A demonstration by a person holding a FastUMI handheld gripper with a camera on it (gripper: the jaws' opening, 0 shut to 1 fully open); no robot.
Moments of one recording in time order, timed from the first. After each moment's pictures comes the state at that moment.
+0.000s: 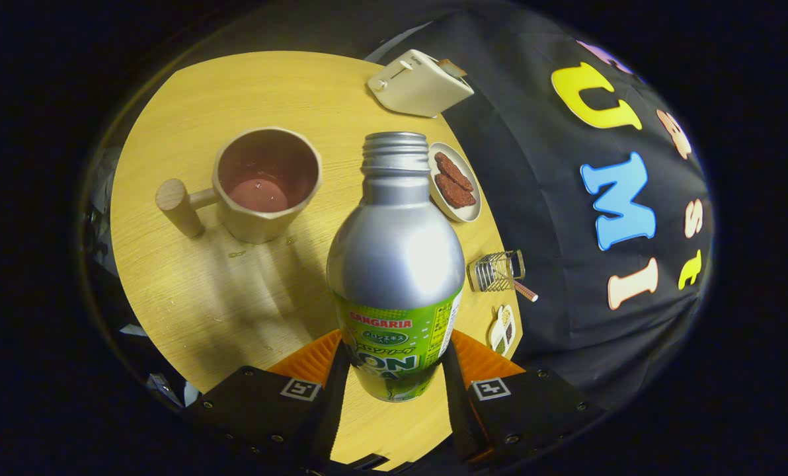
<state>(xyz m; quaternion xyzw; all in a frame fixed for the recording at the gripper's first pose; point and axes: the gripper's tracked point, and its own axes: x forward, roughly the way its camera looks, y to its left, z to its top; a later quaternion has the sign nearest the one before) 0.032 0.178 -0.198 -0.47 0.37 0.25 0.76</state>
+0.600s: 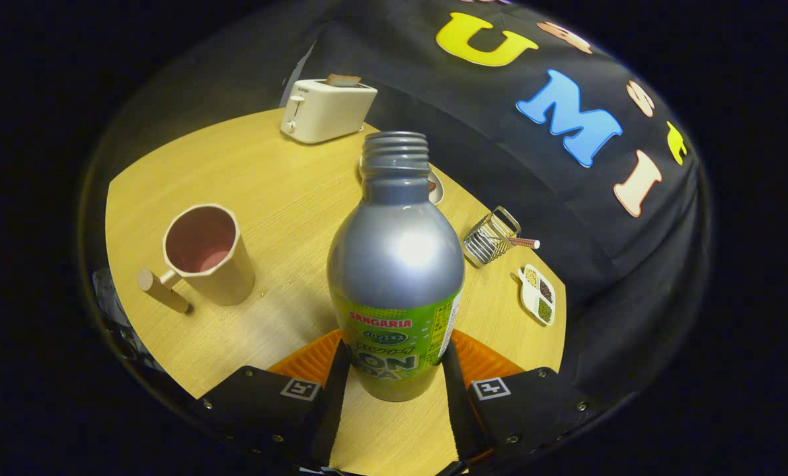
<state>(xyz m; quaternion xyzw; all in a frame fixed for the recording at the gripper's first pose) 0.059 0.159 -0.201 -0.25 0.39 0.22 0.86</state>
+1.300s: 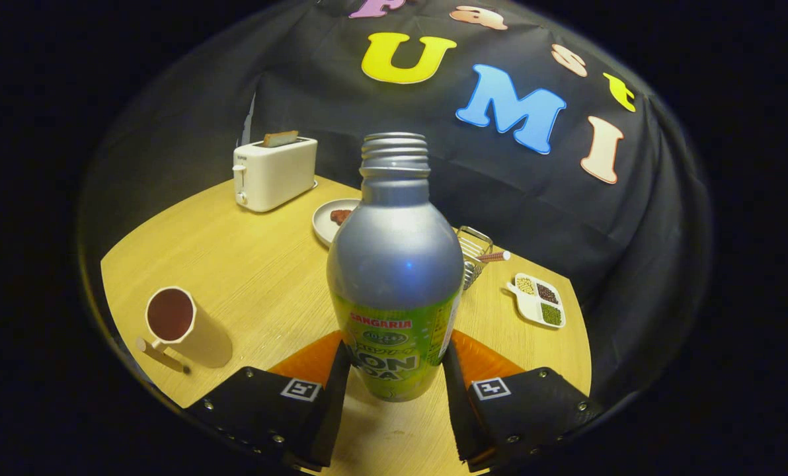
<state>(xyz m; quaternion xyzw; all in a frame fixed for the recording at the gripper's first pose) 0.127 0.147 -0.189 -0.13 0.32 0.19 0.92</state>
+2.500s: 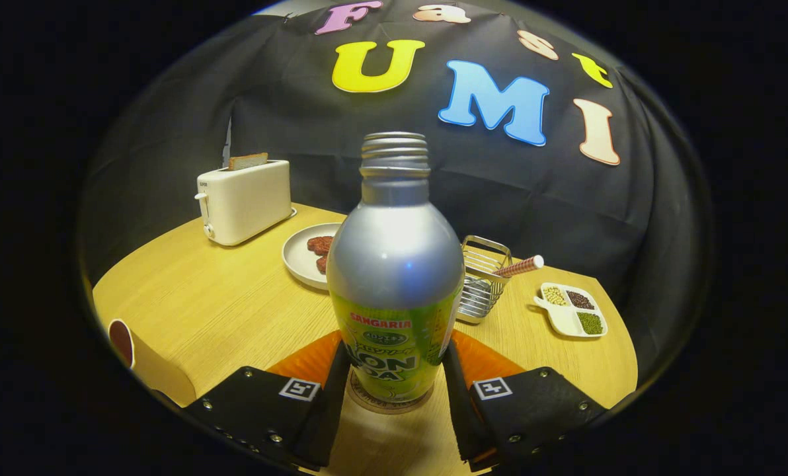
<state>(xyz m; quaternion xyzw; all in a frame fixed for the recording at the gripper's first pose) 0.206 0.170 -0.247 -0.06 0.27 0.19 0.94</state>
